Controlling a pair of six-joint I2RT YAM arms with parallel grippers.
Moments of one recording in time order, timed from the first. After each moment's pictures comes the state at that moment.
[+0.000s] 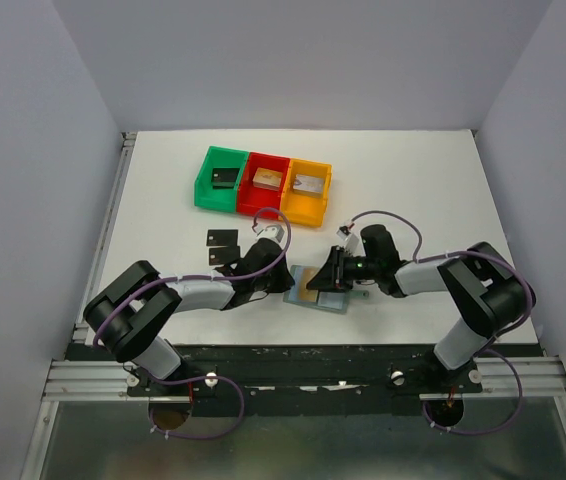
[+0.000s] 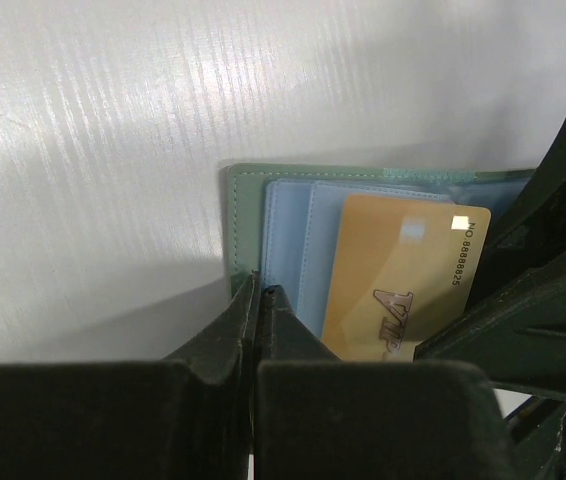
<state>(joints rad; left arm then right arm) -0.80 1.55 0.59 0.25 -0.01 -0.76 0.51 1.66 0.52 0.50 -0.75 0.85</state>
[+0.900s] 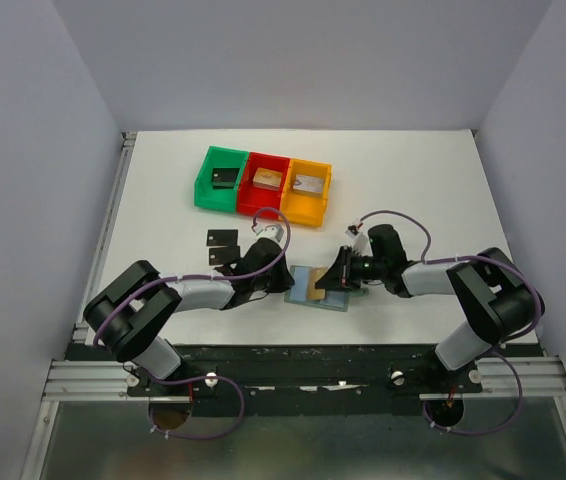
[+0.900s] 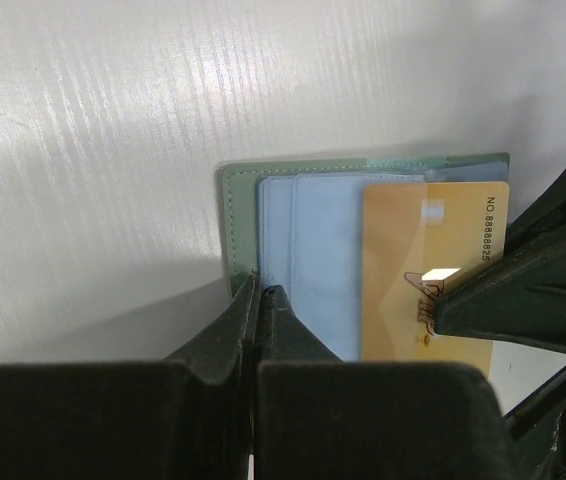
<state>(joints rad) -0.80 1.55 0.59 0.25 -0.01 -0.76 0.46 1.60 0.49 0.42 -0.72 0.80</state>
